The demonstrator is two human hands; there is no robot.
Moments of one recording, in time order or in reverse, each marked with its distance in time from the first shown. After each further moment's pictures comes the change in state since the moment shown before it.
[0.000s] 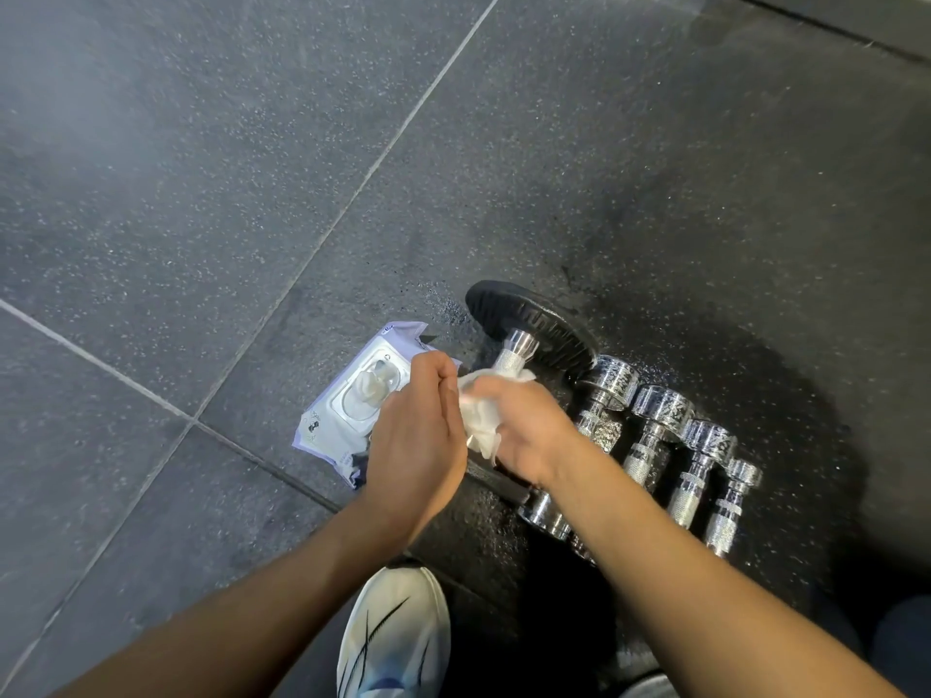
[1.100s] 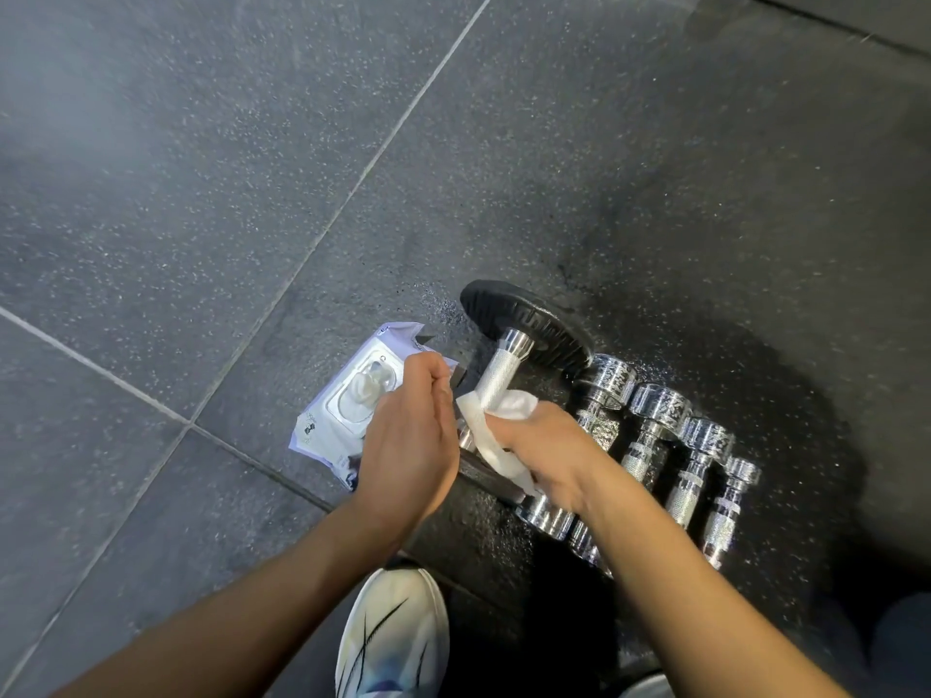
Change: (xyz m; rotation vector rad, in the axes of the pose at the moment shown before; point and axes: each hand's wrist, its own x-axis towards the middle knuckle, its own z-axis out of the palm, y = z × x) left_hand 0.000 -0.003 -0.001 0.009 -0.006 0.036; right_hand -0.039 -0.002 -0.029 -0.409 0.043 0.014
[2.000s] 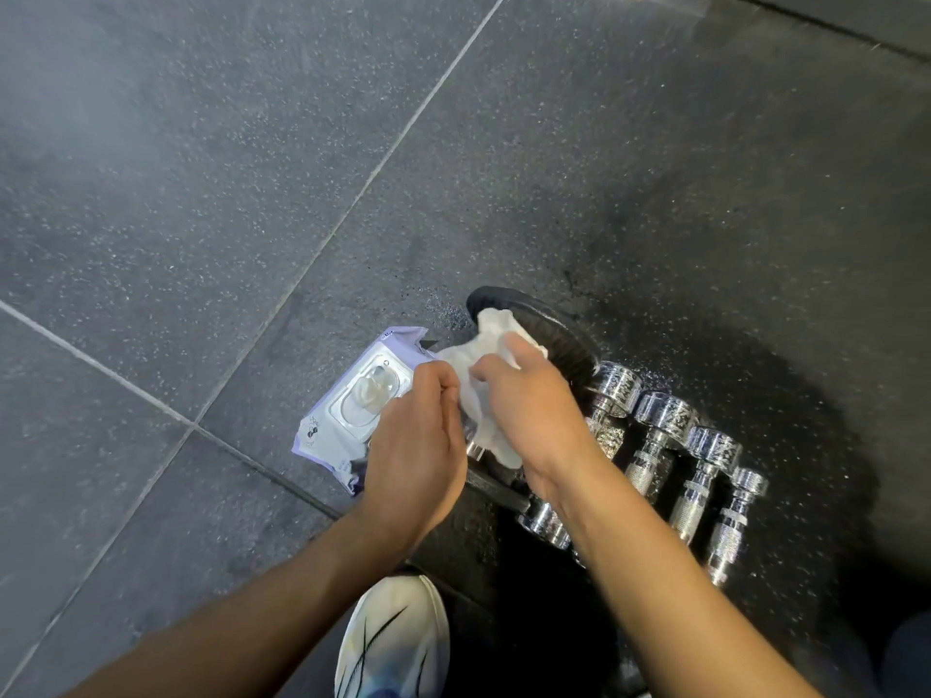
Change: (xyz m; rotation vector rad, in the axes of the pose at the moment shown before) left_hand -0.001 -0.002 0.003 0.026 0.023 0.036; right_hand -0.044 -0.061 0.039 -0.089 0.196 -0.252
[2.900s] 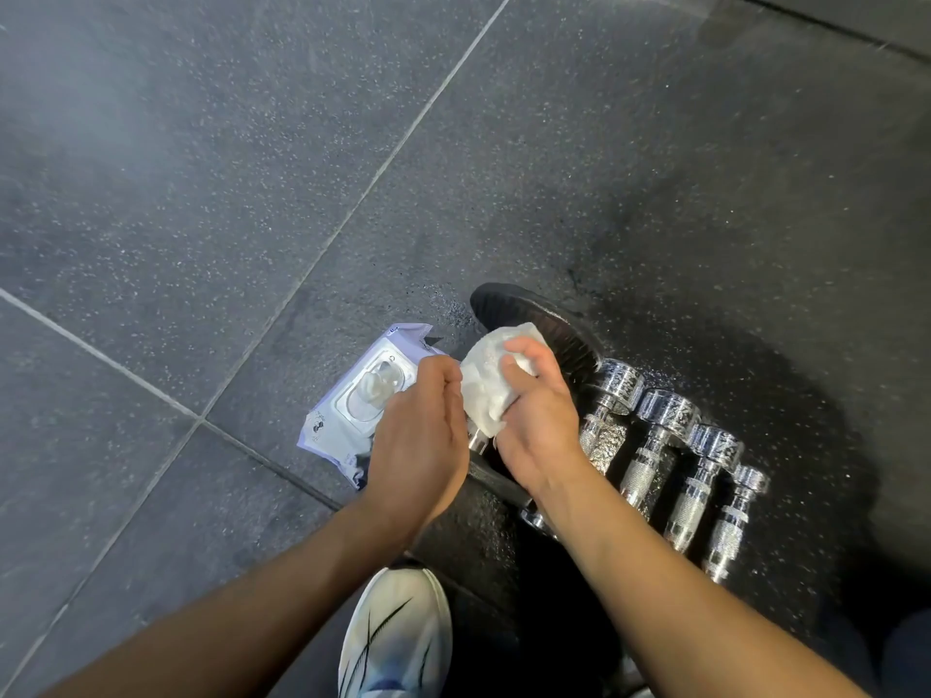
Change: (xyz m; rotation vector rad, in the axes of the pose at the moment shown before) left_hand 0.001 0.004 -0.004 -0.006 -0.026 -0.066; right_hand 0.047 0.060 0.013 0.761 0.029 -0.025
